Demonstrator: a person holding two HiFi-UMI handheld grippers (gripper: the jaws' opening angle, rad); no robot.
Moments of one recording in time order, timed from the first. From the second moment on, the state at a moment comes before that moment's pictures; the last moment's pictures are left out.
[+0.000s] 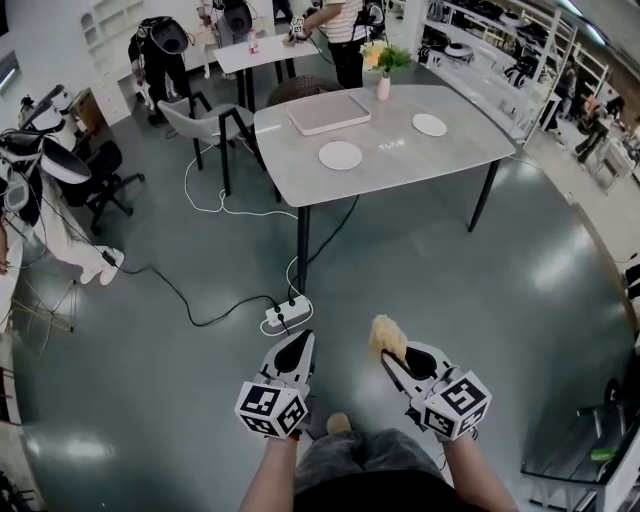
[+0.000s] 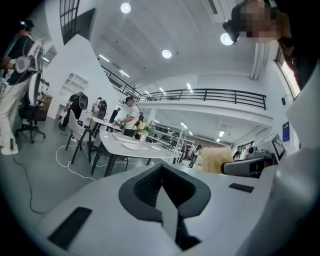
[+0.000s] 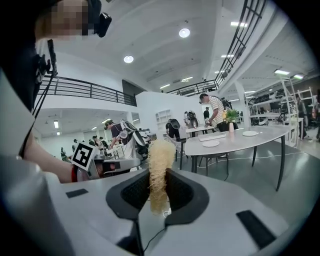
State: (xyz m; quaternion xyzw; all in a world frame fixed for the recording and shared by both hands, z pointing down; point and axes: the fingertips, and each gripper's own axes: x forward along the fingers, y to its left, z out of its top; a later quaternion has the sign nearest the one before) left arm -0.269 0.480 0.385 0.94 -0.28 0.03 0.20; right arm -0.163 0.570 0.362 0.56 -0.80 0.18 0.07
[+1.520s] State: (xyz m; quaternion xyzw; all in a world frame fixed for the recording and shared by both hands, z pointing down) left arm -0.121 0.205 0.405 0.94 -0.25 0.06 0.22; right arm -0.044 0.267 0.382 0.50 -0.84 0.20 0.07
